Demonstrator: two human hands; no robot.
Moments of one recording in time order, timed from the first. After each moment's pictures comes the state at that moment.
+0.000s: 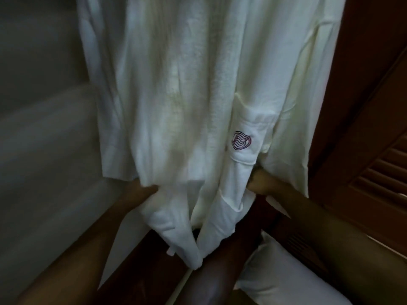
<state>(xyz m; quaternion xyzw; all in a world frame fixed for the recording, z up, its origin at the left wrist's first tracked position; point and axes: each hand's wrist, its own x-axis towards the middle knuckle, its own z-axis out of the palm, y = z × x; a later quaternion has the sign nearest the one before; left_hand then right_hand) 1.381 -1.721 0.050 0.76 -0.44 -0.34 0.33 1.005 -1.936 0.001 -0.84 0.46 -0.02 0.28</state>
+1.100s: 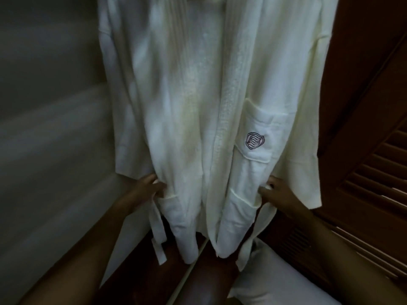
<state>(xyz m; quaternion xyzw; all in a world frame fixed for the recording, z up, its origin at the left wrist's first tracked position) 1.372 -1.738 0.059 0.67 -0.45 -0.44 0.39 0.957 -1.864 0.042 -0.67 0.48 -0.31 0.47</state>
